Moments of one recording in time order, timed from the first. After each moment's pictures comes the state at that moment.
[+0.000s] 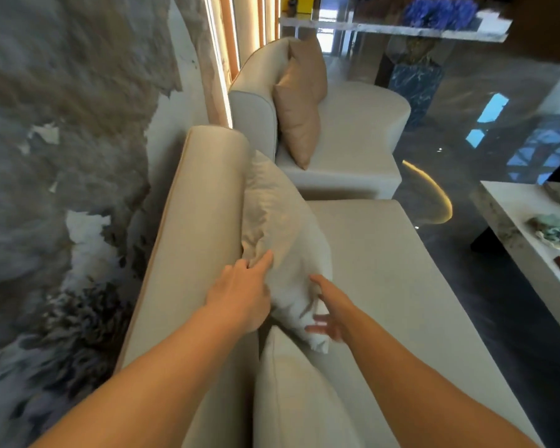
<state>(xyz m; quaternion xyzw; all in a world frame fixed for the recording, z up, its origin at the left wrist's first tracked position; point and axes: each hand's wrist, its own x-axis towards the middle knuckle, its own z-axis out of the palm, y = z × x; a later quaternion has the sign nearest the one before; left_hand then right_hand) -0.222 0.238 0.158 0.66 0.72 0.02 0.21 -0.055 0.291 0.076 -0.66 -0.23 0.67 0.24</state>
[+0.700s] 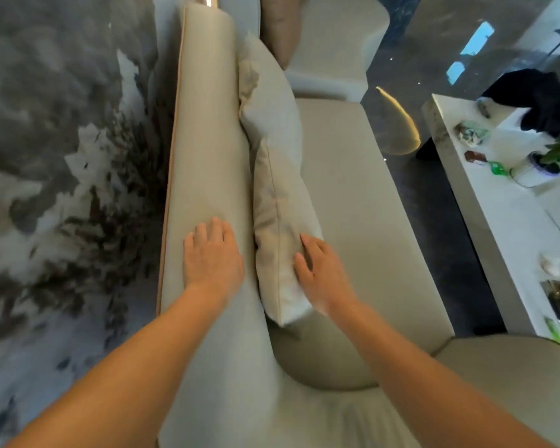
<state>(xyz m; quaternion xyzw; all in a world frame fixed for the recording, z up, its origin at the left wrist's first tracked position) -0.199 -0.131 0.155 0.67 0.75 -0.05 0.02 -0.007 -0.128 0.166 -0.64 -0.68 0.32 0.13</state>
